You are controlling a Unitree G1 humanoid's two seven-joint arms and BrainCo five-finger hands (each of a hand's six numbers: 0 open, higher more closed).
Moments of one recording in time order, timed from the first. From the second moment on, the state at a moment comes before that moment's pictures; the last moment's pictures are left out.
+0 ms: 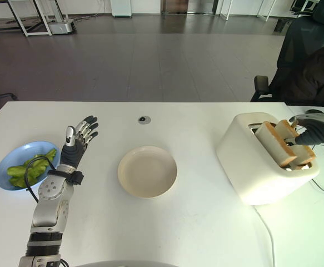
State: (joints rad) left arm -0.07 0.17 0.10 -0.09 -0.14 -0.02 -0.21; right arm -0.22 -1.34 -0.05 0.19 -0.49 -0.06 0.67
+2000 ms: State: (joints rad) left arm -0.09 0.88 0.09 -0.12 0.97 0.11 0.00; right arm -0.68 -0.43 0.48 0.50 -0.30 -0.08 0.81
